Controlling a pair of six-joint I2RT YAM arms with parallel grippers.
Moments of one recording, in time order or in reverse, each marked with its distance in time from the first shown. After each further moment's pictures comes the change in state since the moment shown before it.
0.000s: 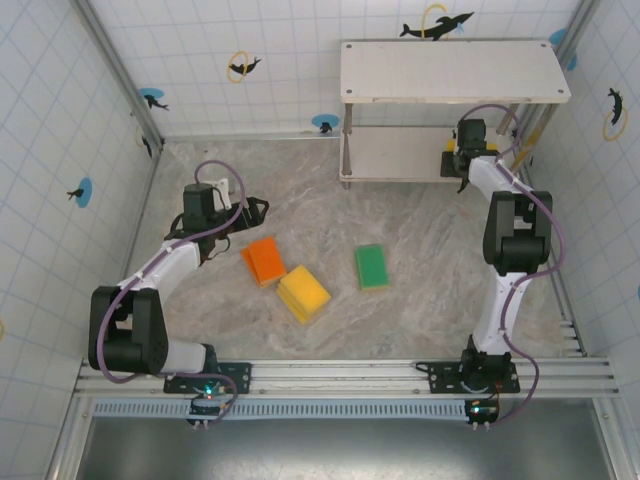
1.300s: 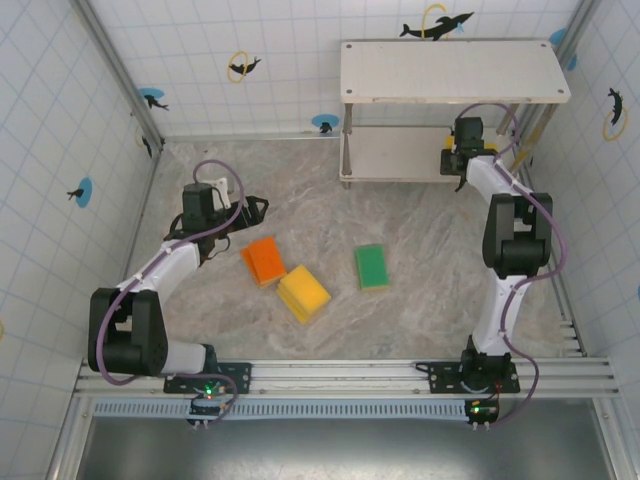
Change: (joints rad) left arm 0.000 -0.009 -0.001 0.008 0.000 -0.016; right arm 0.022 -0.029 -0.013 0.007 0.039 0.000
